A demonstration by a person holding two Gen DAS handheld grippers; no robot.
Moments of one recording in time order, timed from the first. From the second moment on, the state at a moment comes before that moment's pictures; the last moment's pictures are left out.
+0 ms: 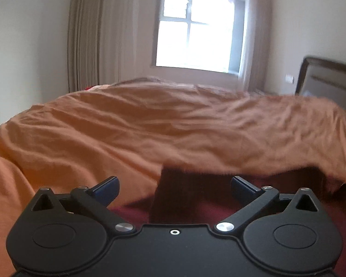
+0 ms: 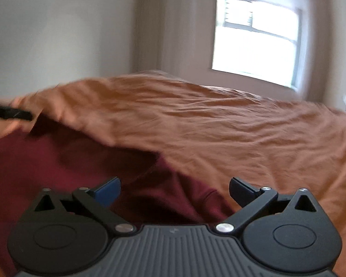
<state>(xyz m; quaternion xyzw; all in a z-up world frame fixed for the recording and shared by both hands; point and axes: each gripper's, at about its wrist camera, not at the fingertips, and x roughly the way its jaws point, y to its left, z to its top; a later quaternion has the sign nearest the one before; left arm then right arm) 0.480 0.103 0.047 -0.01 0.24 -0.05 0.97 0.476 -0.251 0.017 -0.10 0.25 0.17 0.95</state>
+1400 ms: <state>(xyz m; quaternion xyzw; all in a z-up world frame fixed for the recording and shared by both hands) 0.315 0.143 0.034 -0.14 0.24 0.05 0.96 0.362 -0.147 0.024 -0.10 0.14 0.15 0.97</state>
